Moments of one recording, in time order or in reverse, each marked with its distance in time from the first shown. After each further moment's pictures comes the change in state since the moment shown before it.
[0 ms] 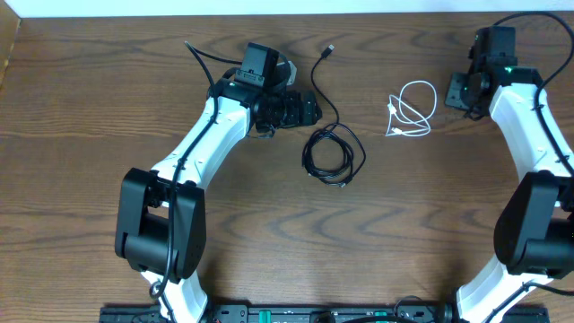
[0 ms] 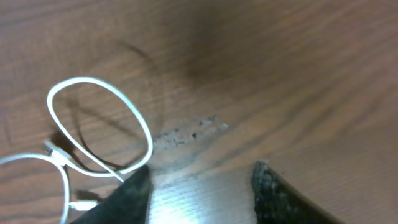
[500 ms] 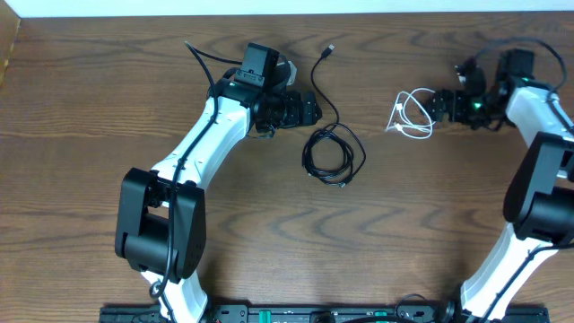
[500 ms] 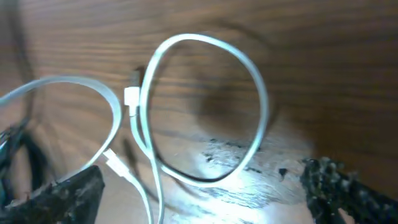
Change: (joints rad) left arm 0.000 0.000 0.000 0.000 0.000 0.000; right arm -0.184 0.224 0.000 0.062 -0.698 -0.389
